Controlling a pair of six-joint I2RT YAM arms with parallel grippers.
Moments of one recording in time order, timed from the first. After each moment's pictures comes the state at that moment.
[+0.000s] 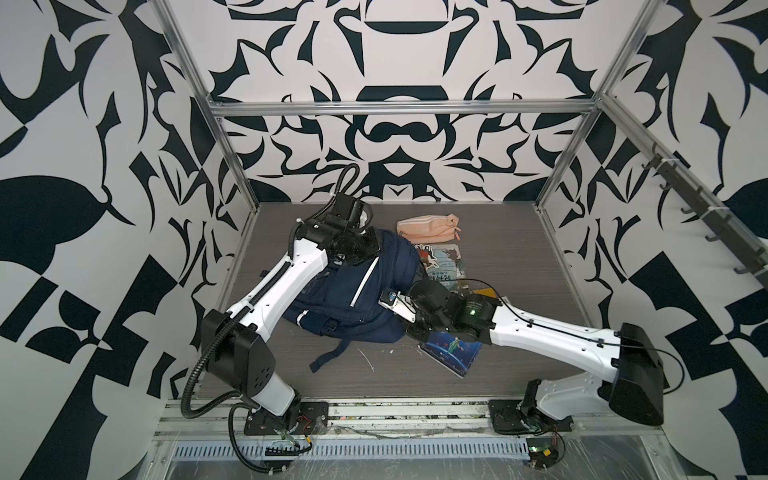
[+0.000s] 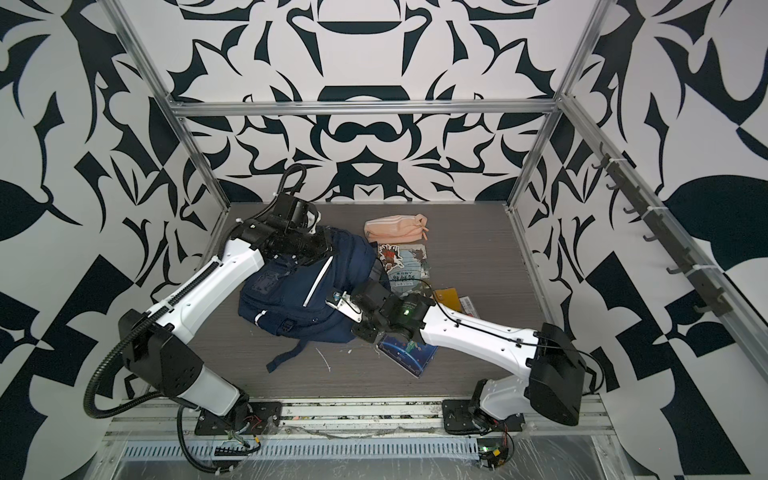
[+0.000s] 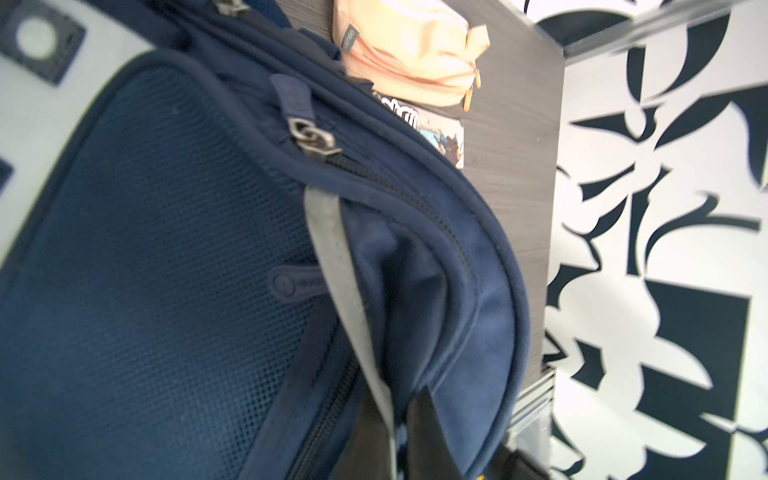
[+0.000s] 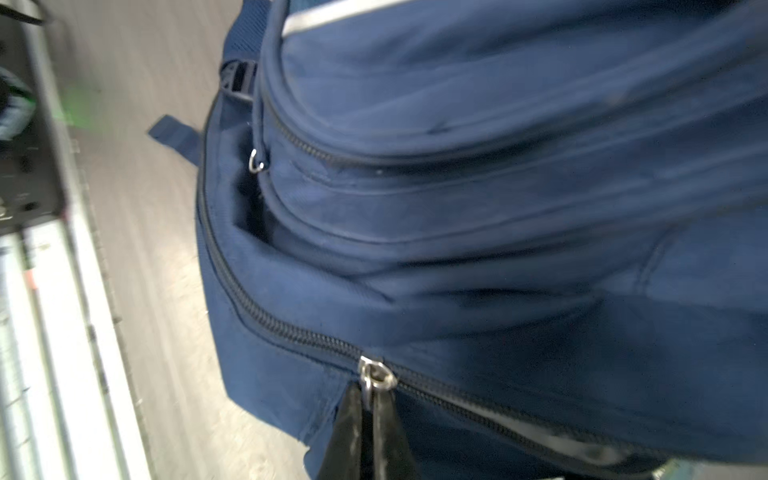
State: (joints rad) left arm -0.50 1.59 1.54 -0.83 0.32 -0.77; right arm 1.06 1.40 1.04 -0.48 0.07 -0.18
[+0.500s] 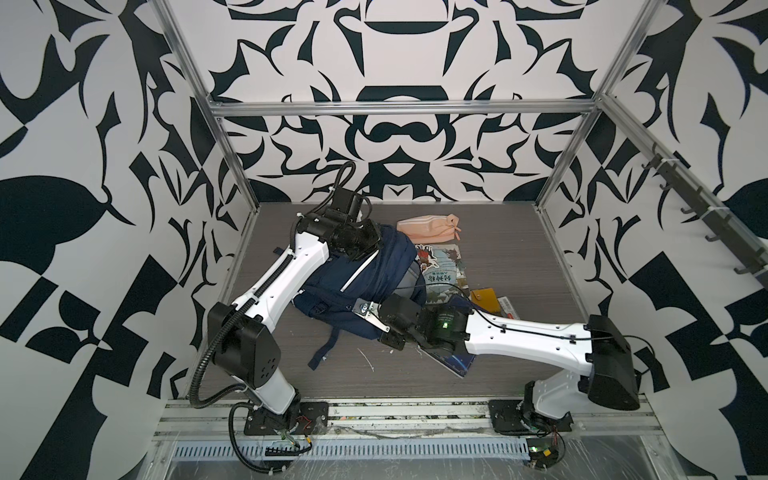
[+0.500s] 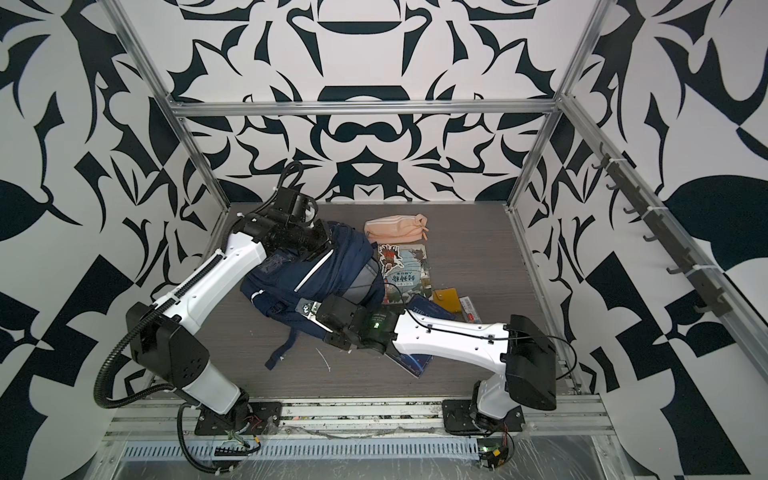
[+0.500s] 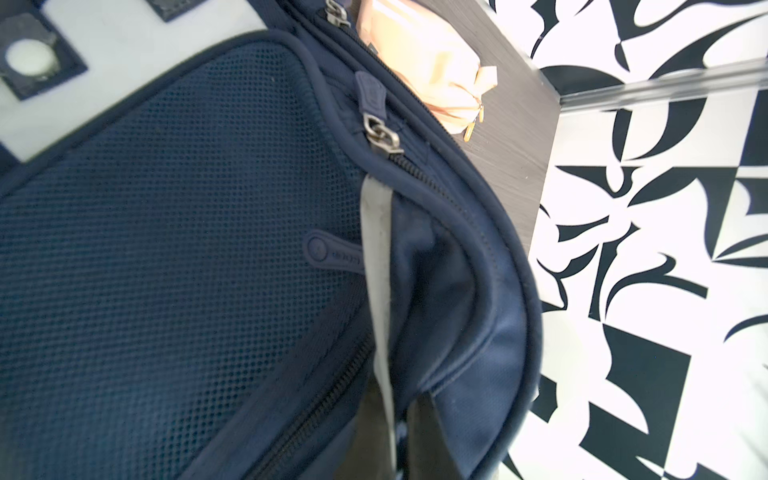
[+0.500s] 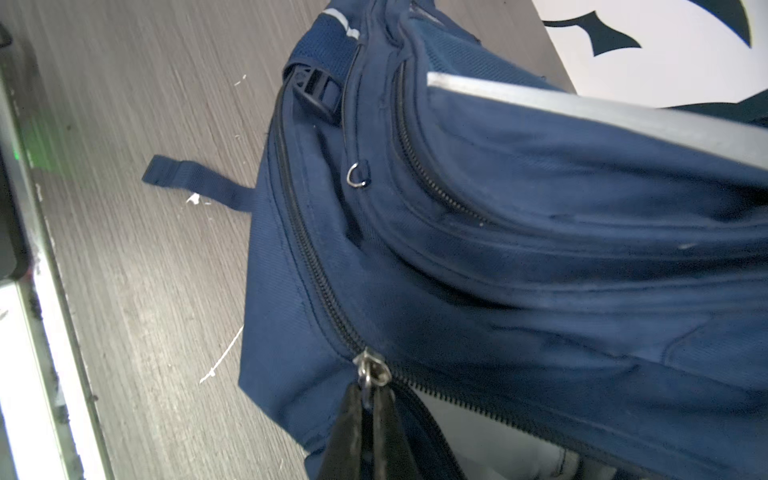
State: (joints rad) left arm -0.47 1.63 1.59 -0.83 0.32 -0.91; right arm 1.23 1.54 1.21 -0.50 0.29 -0.13
